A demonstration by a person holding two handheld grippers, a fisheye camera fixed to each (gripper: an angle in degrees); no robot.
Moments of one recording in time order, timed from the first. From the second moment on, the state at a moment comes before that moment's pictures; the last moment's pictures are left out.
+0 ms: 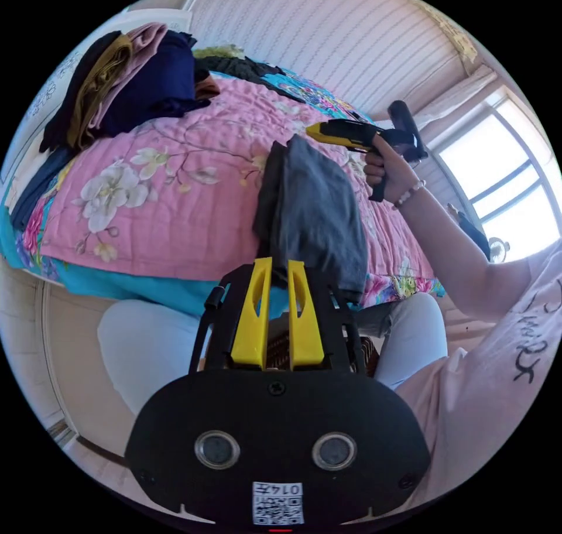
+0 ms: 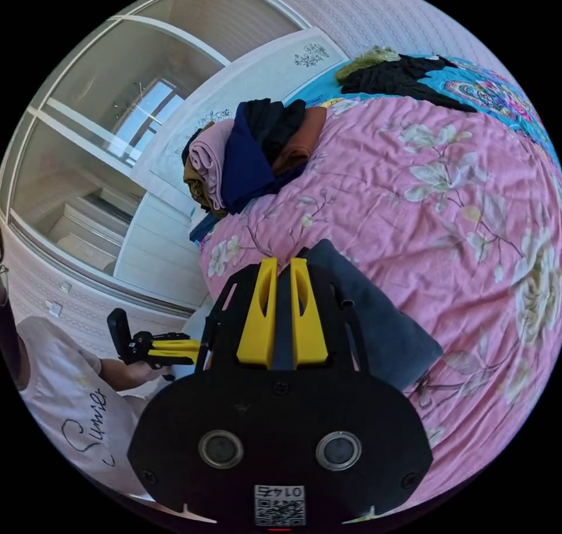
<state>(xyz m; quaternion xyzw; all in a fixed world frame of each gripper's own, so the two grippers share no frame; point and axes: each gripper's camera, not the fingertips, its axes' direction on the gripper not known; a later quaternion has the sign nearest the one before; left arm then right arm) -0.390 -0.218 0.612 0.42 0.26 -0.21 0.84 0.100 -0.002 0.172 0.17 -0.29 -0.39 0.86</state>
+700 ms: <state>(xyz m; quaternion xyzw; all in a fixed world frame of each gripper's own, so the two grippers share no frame) -0.341 -0.255 0.572 0.42 0.24 -0.20 0.85 0.077 0.062 0.164 0.12 -0.19 -0.53 0.82</state>
